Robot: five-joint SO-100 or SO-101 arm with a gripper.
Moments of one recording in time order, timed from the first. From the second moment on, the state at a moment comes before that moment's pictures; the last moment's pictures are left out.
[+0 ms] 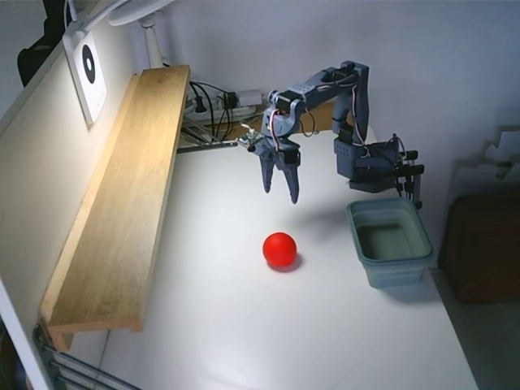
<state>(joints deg) -11.8 94.9 90.1 70.5 -90.1</state>
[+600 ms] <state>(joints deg) -17.8 96.3 91.1 69.8 -90.1</state>
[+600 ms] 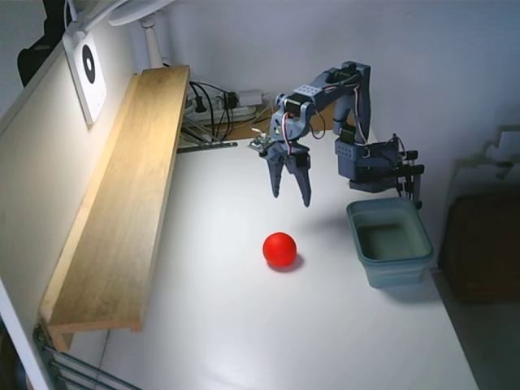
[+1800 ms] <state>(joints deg) -17.8 93.0 108.6 47.8 -90.1</state>
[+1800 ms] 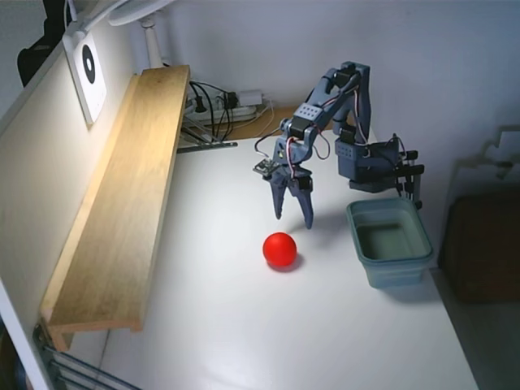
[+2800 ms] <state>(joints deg) -18.0 61.4 71.4 53.5 -90.2</state>
